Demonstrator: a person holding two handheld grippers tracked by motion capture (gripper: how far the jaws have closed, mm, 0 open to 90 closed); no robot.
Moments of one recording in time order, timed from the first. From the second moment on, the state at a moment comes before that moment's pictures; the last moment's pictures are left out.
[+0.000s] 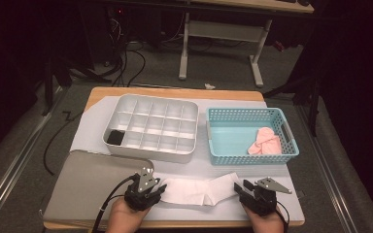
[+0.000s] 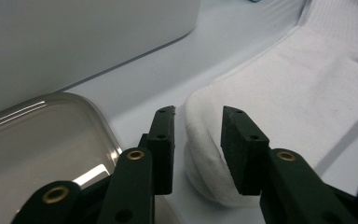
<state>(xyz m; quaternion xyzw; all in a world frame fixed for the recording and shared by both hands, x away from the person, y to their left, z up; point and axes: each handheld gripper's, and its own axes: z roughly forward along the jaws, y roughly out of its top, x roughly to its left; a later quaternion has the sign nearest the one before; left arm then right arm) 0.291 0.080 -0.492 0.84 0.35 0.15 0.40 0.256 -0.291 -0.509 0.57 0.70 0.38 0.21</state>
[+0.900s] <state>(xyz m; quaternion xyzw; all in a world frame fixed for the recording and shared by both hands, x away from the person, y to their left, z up) 0.291 0.070 -0.492 0.84 0.34 0.13 0.40 0.253 -0.300 -0.497 0.56 0.71 0.37 0.23</state>
